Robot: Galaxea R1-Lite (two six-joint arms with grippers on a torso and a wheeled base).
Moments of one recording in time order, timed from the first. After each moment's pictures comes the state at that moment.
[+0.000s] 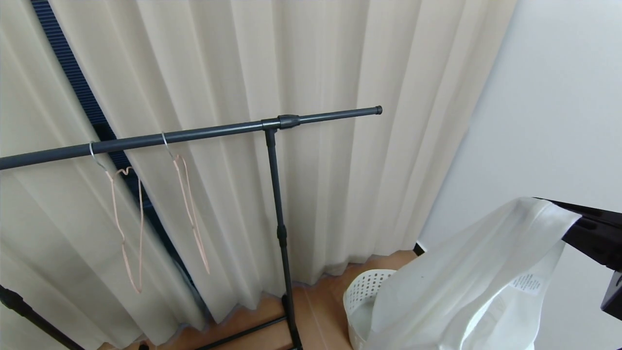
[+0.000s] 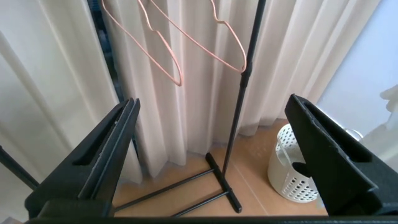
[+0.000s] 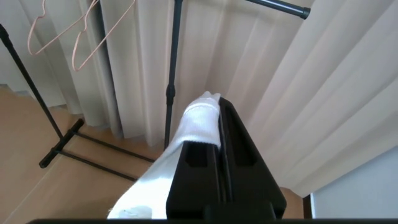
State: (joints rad) left arm 0.00 0.00 -0.01 0.01 -0.07 0.00; right arm 0.59 1.01 -0.58 -0.32 0.00 -0.16
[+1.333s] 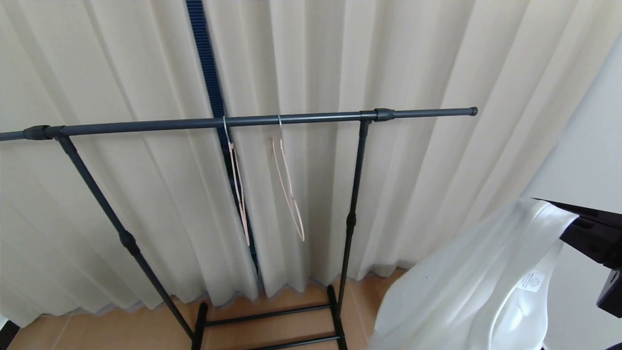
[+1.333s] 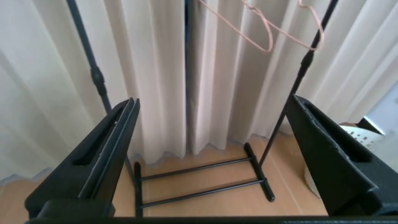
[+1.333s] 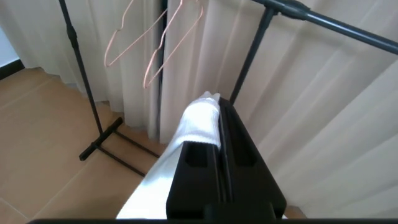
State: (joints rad) left arm 0.00 0.00 -0.01 0.01 -0.07 0.00; right arm 0.57 1.01 -0.58 -0.32 0.00 -0.16
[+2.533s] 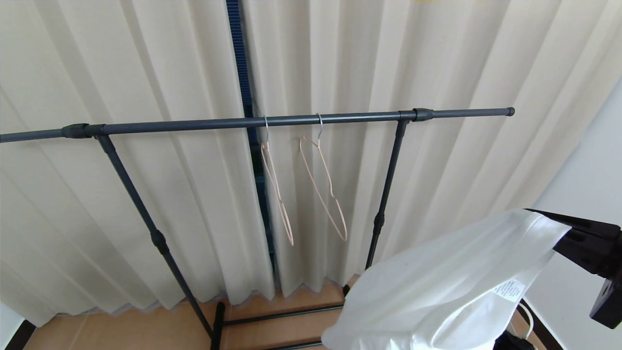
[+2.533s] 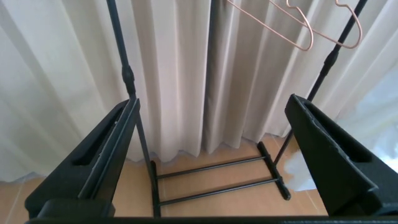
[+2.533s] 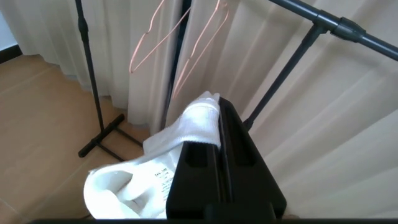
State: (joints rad) left arm 0.00 0.00 -0.01 0.01 -0.07 0.00; right arm 0.58 1.01 -0.55 -0.32 0.00 -0.23
